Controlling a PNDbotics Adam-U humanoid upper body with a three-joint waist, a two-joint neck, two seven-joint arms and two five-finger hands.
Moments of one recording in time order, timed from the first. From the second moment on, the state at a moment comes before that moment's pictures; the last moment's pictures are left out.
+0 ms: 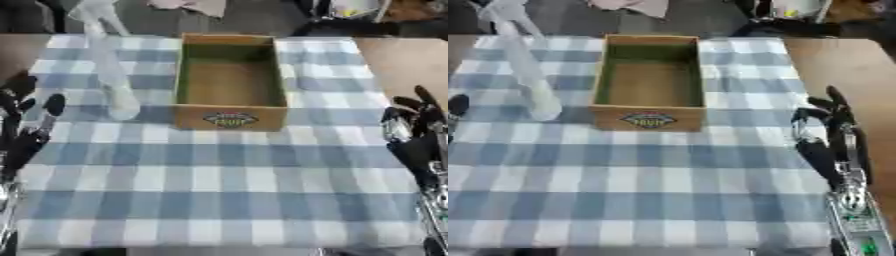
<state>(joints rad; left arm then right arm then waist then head) -0.21 0.27 0.14 -1.68 -0.22 -0.05 0.03 -0.13 -0.19 -0.09 -1.66 0.10 -0.16 -0.15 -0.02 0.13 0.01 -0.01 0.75</state>
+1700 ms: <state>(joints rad) -0.66 0.37 -0.05 -1.07 -0.20 -0.07 0.08 -0.12 -0.19 -0.07 -1.65 0.09 -0.16 -0.12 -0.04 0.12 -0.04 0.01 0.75</state>
